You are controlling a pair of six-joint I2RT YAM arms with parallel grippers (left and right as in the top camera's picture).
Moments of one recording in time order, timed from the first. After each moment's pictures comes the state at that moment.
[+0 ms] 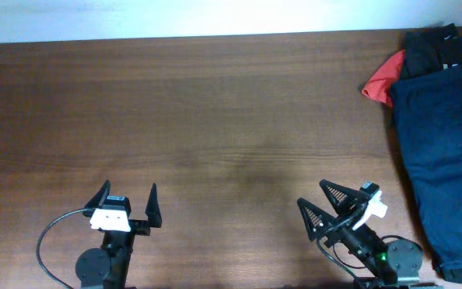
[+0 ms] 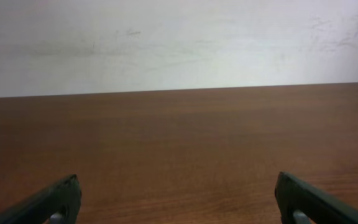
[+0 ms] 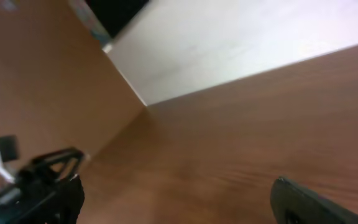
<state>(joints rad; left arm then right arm) 0.07 0.02 0.01 -0.06 0.18 -0.01 -0.04 0.02 0.01 0.07 -0.73 0.61</state>
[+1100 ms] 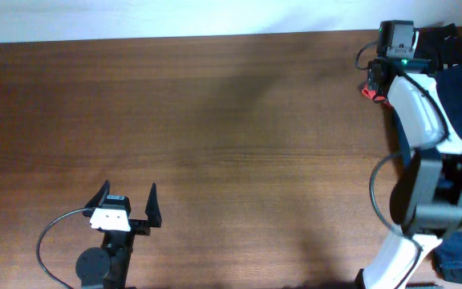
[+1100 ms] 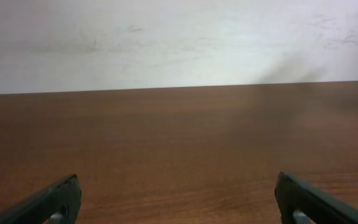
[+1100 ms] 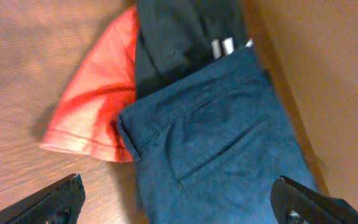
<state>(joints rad) 0.07 0.02 0.01 -0.06 0.17 -0.01 -0.13 2.03 1.68 -0.61 0.59 -0.07</state>
